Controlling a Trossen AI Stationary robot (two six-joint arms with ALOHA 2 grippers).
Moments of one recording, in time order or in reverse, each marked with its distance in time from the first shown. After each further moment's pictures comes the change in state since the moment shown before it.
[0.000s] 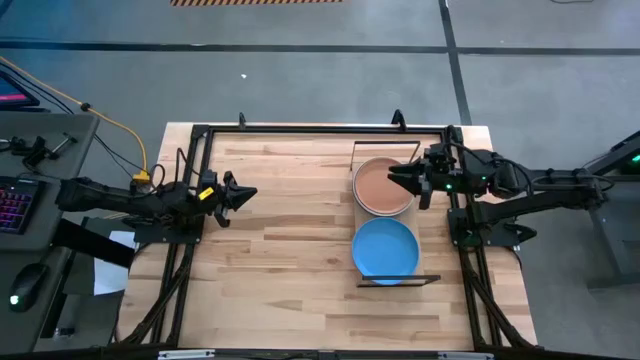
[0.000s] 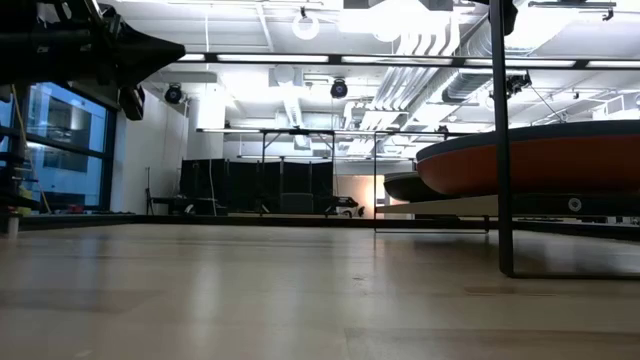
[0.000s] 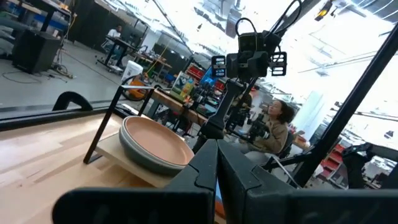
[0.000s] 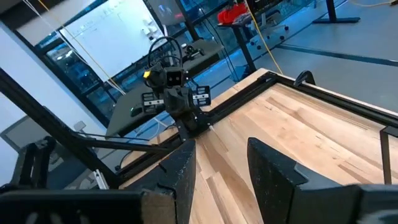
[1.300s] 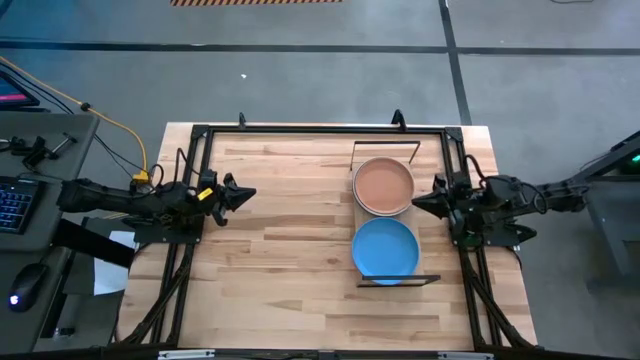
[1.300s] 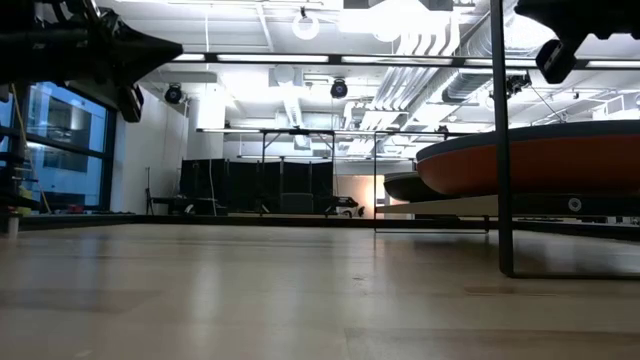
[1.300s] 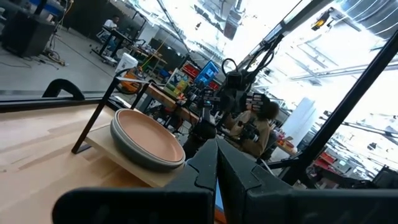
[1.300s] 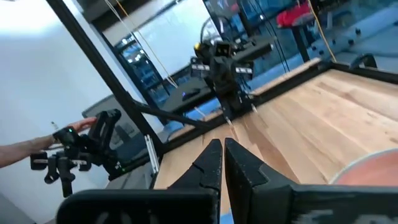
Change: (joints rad) left arm -0.001 -0.047 0.001 -0.049 0.012 -0.087; right arm 0.167 -0.552 -0.470 0.073 -0.047 -0.029
